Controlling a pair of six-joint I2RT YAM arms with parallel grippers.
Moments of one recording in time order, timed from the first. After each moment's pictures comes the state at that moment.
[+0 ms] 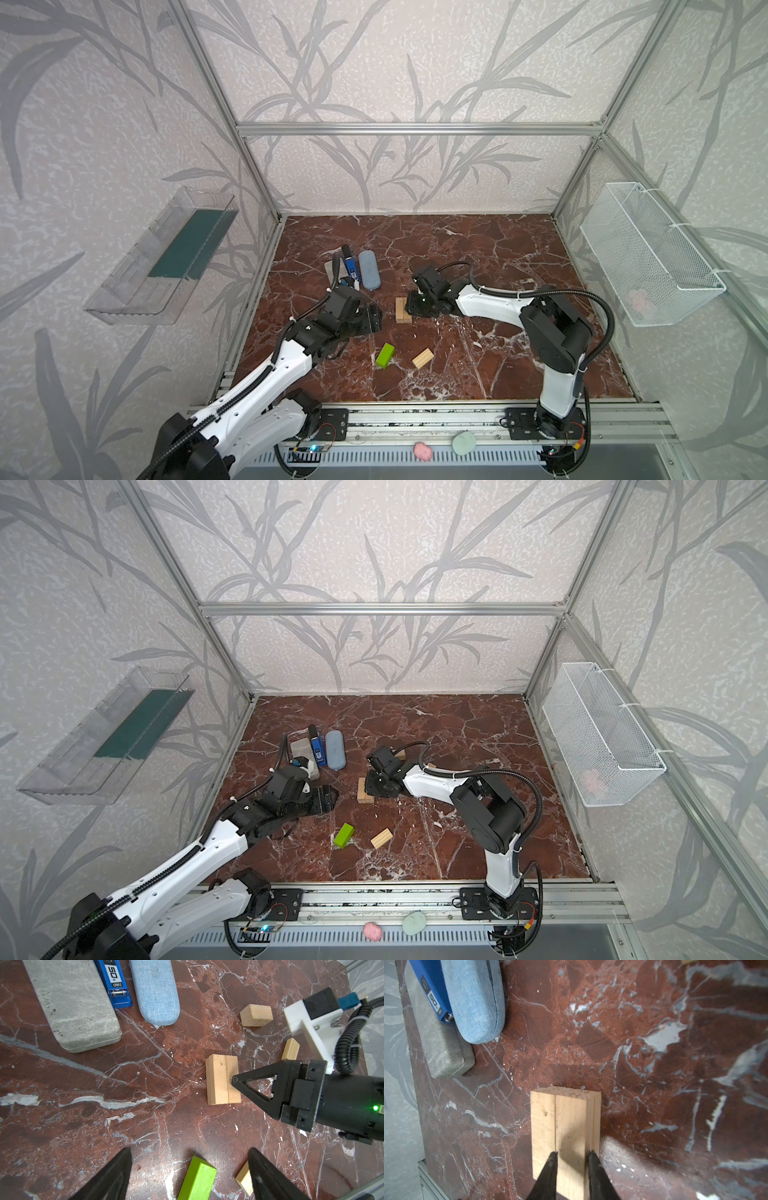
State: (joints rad) left arm -0.54 0.95 0.65 -0.53 -0.04 -0.63; right arm 0.79 1.90 1.19 -0.25 -0.14 0.89
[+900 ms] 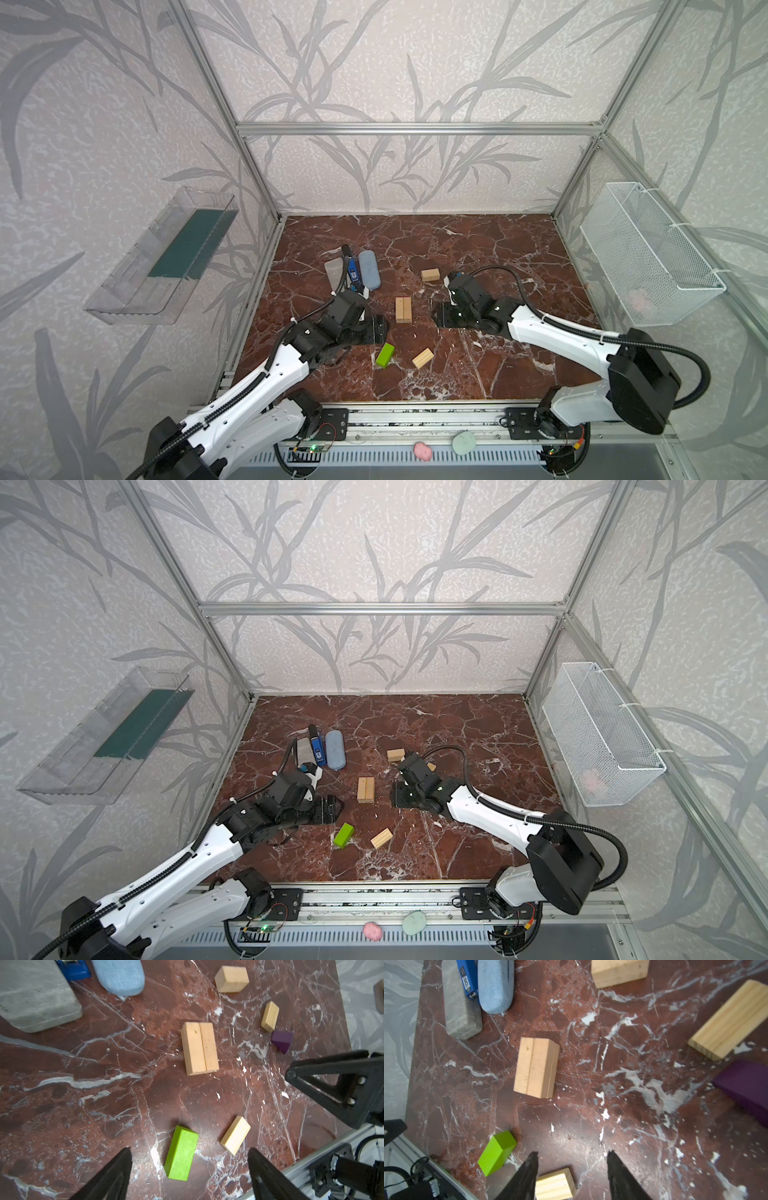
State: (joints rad) left arm -0.69 0.92 0.69 -0.65 0.03 -0.63; right arm 0.76 1.38 0.84 -0.38 -0.05 0.68
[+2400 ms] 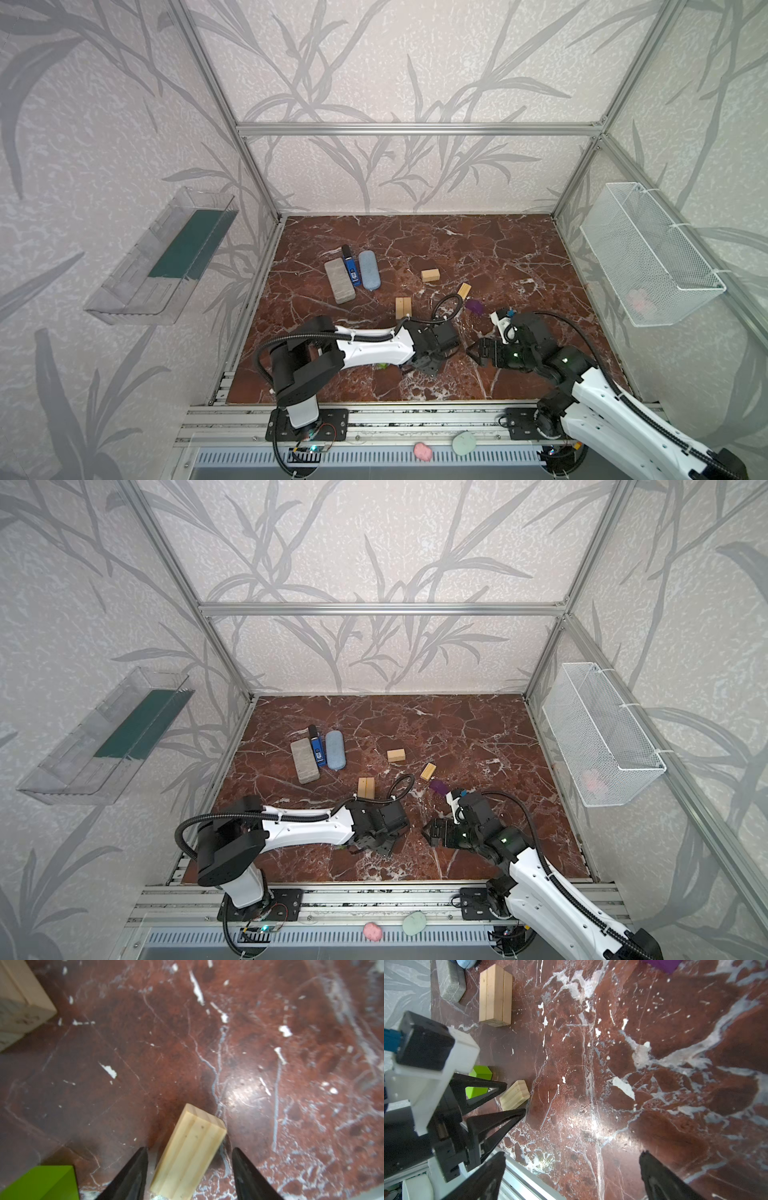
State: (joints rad) left arm -1.15 1.76 1.04 -0.63 -0.16 -0.70; right arm 0.52 0.72 0.39 -0.59 -0.32 0.63
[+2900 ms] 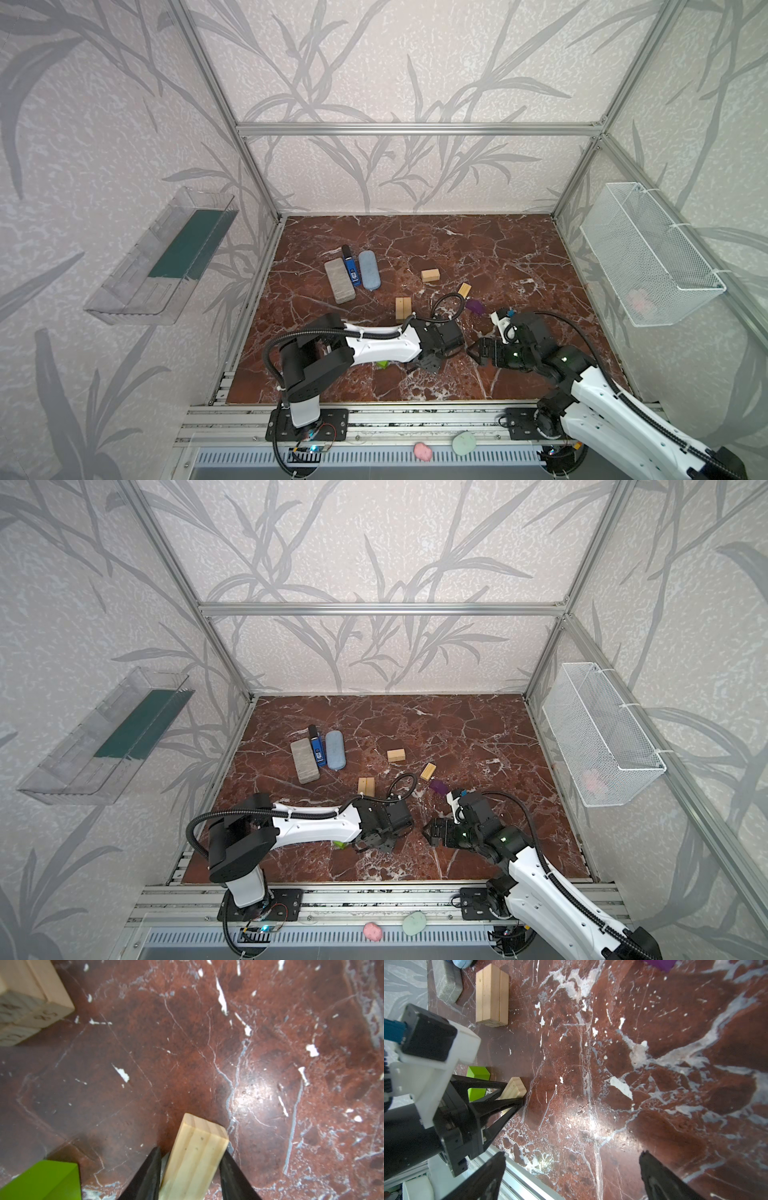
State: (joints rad) left arm -1.15 1.80 1.08 -0.67 -0.19 -0.78; right arm 0.51 0.74 0.39 -0.58 -0.33 0.63
